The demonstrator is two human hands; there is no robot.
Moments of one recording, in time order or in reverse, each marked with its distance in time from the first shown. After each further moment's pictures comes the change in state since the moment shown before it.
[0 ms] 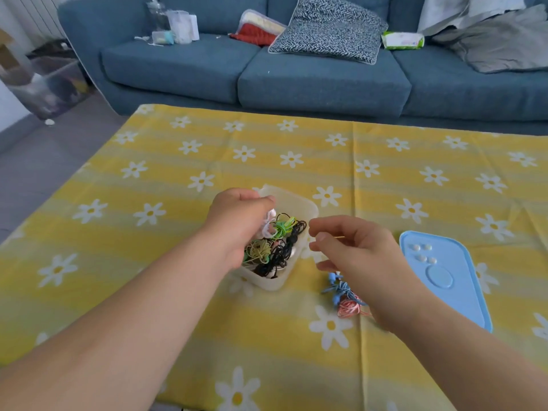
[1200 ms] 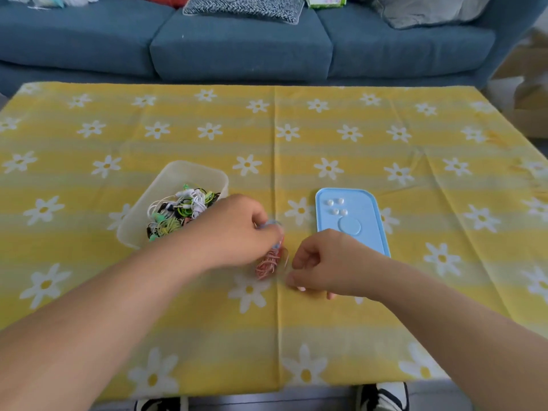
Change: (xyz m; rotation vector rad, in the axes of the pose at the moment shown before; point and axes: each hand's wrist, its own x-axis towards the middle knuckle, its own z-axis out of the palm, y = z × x) left_hand -0.060 -0.019 0.085 0.976 -0.460 0.420; right_hand -0.023 0.049 -0.097 -0.668 -0.338 0.275
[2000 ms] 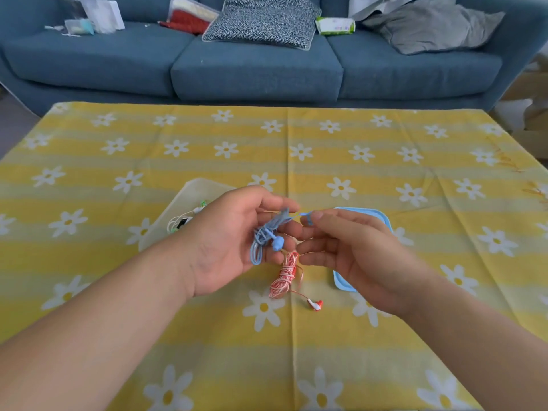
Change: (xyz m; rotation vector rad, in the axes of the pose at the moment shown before) left_hand -0.023 0.016 -0.038 -1.253 -0.289 -0.141; right_hand -0.007 -0.021 -0.018 1.175 0.065 -0.248
